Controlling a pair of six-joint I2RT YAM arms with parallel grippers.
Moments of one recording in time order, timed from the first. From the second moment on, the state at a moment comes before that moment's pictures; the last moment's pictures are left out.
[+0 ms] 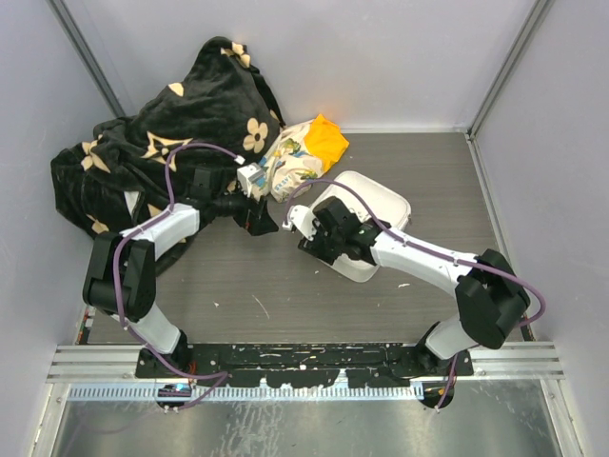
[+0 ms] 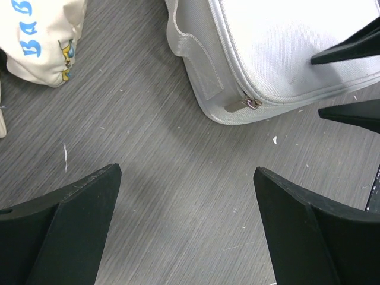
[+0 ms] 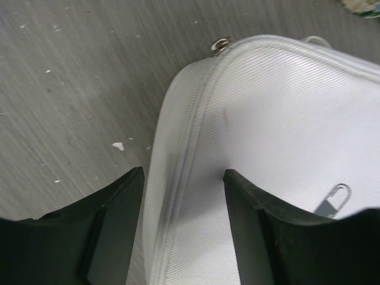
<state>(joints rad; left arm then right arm) -0.26 1.64 1.01 -0.11 0.78 0.16 0.77 1.49 1.01 -0.39 0.00 -0.45</state>
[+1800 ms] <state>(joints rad) -0.80 1.81 0.91 0.43 0.40 0.08 0.51 1.06 0.67 -0.43 -0.22 -0.72</state>
